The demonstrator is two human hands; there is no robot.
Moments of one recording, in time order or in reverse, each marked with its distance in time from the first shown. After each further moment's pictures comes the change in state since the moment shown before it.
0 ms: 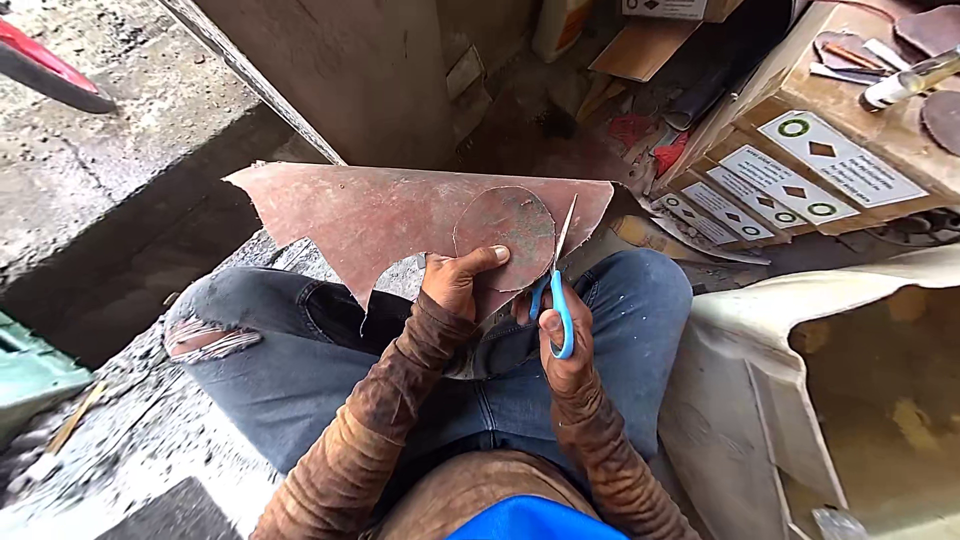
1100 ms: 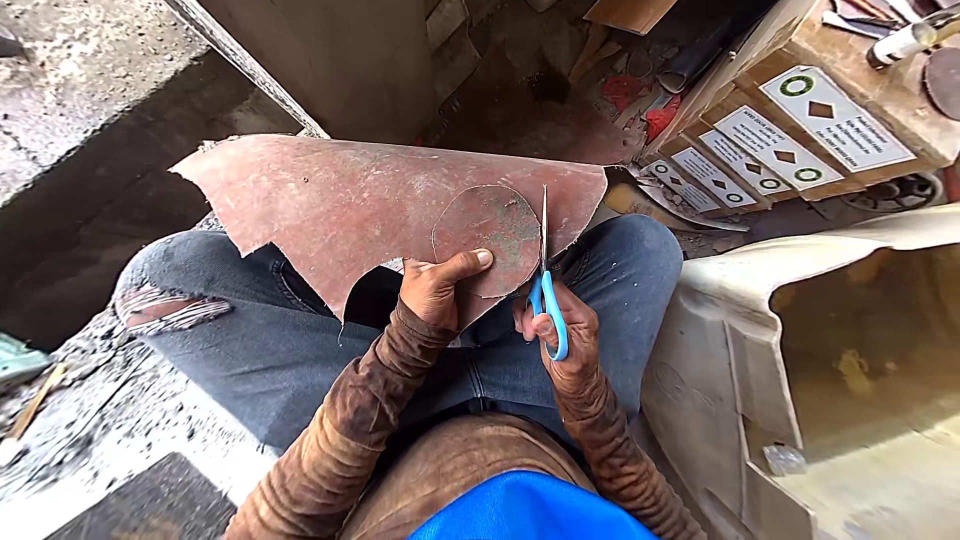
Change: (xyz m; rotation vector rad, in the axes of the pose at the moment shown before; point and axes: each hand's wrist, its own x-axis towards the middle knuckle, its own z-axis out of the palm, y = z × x) left_hand -0.026 -0.018 -0.027 -0.001 -0.010 0.011; right_hand -0.037 -0.009 -0.013 0.052 -0.046 0.035
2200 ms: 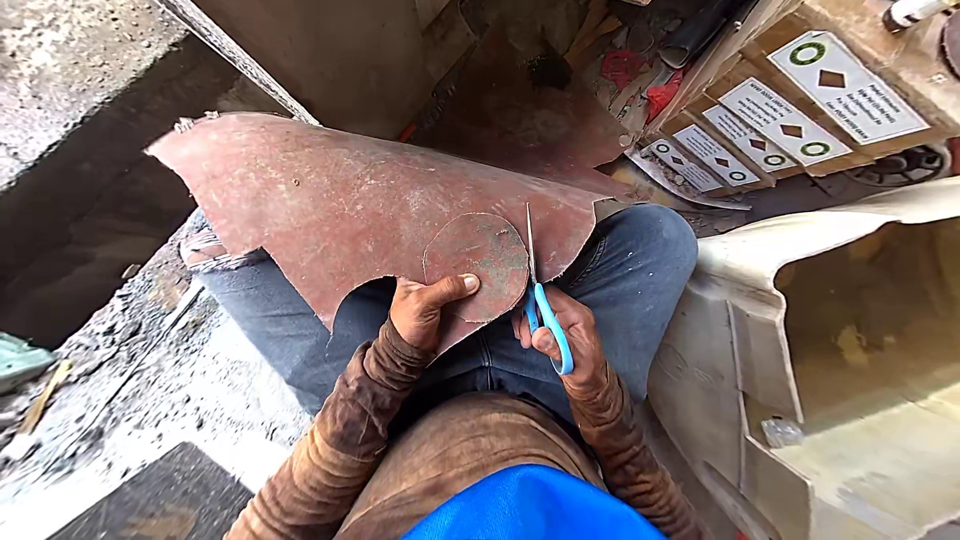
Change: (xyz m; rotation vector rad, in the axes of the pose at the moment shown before) left_hand -0.017 -0.013 -0.041 0.000 -0.152 -0.021; right_hand -0.023 -0.008 -0.011 -0.086 -0.108 0.187
